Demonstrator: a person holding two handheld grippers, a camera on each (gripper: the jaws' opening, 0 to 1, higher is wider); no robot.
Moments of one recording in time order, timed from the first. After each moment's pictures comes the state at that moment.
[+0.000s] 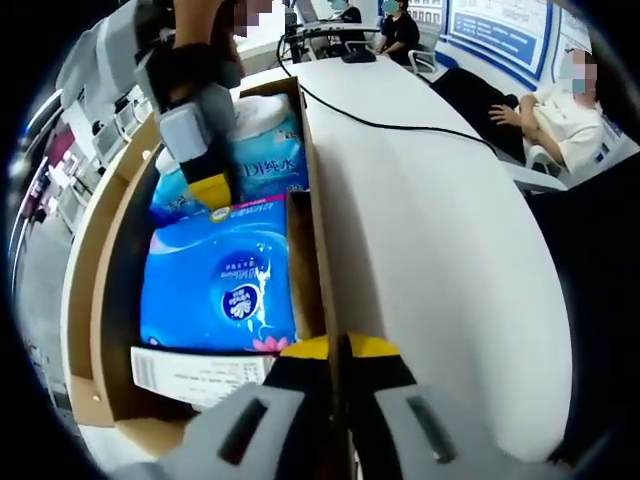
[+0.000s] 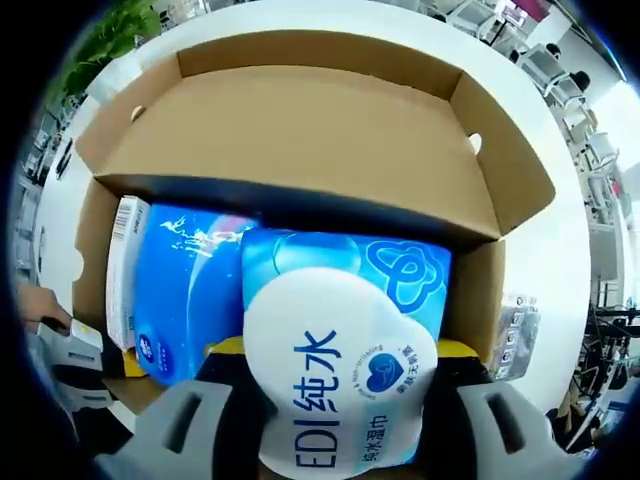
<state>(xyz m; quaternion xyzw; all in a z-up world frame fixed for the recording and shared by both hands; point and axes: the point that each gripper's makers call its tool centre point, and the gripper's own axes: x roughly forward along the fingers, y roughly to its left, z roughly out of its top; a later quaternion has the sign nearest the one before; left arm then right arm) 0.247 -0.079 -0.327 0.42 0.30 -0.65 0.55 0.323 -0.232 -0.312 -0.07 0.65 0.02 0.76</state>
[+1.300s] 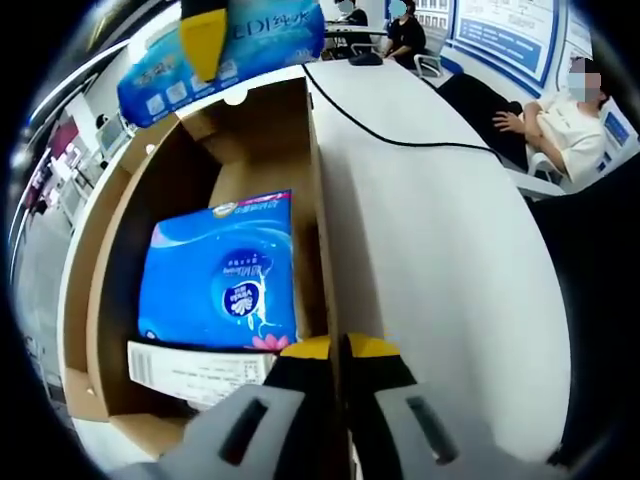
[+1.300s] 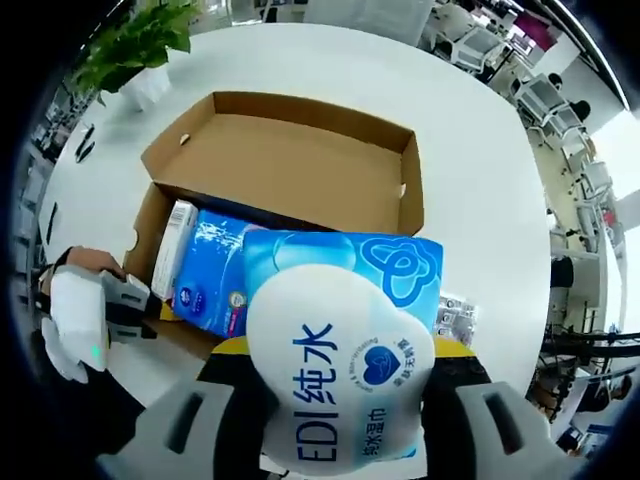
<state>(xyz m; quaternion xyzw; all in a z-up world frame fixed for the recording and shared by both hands) 0.251 -0.085 -0.325 0.41 0.31 -0.65 0.56 0.295 -0.266 -0.209 -0.13 0.61 0.04 0.78</state>
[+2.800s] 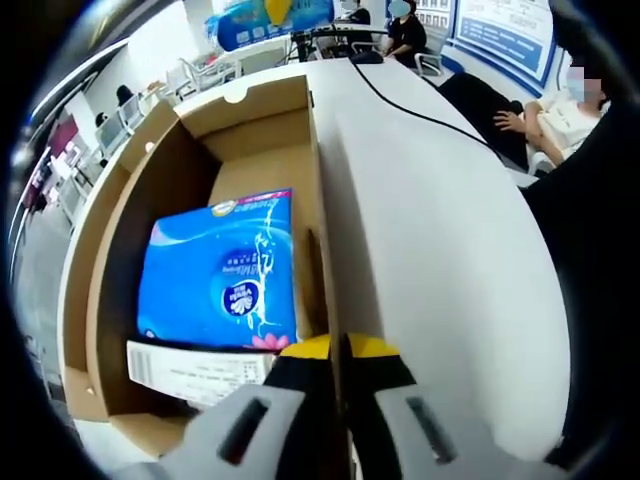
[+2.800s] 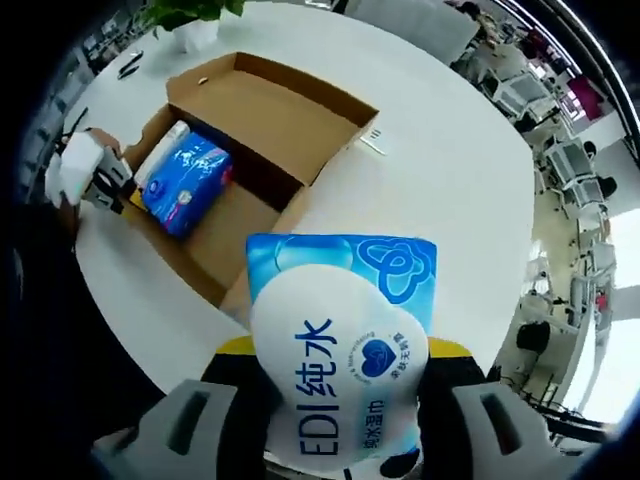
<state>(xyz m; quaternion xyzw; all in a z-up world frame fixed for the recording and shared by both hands) 0.253 -0.088 -0.329 0.42 0.31 -0.65 0.55 0.285 -0.388 -0.201 -0.26 0.59 0.16 0.75</state>
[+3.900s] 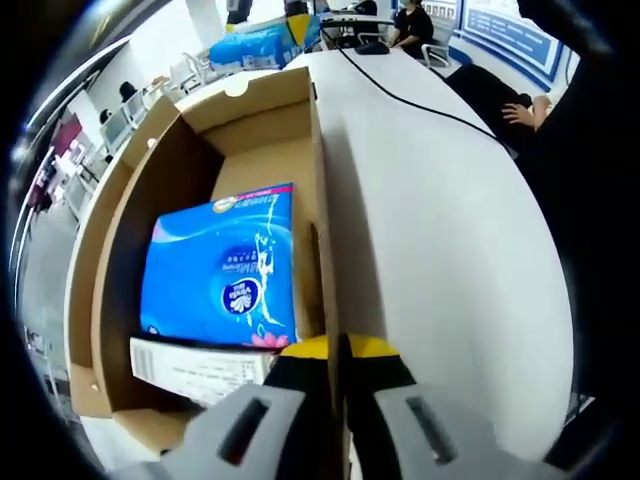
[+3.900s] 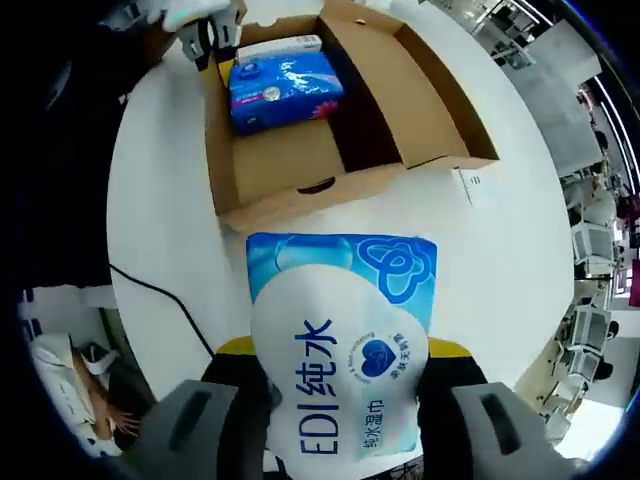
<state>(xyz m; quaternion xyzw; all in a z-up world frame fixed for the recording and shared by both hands) 0.254 -0.088 -0.328 0.43 0.31 -0.63 0.56 0.286 -0.398 -0.242 -0.45 0.51 0.37 0.64</state>
